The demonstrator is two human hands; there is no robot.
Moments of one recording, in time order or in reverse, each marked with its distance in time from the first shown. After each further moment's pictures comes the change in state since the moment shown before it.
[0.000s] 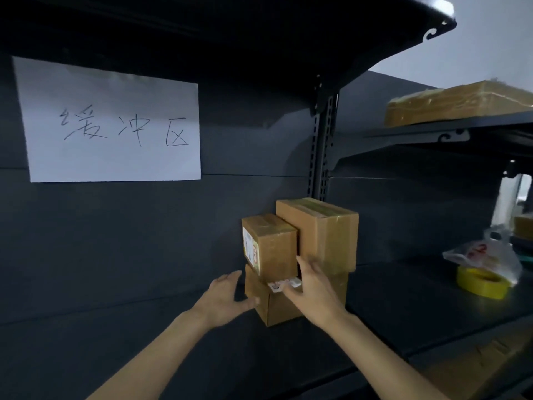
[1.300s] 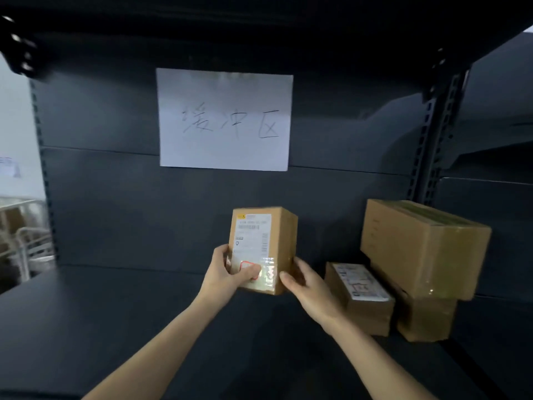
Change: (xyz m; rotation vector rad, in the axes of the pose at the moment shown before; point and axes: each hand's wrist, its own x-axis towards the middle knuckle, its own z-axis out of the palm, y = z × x) left_hand -0.061 -0.073 -0.045 -0.738 0.655 -0.183; right_hand 0.031 -0.065 0.092 0.605 -0.419 -0.095
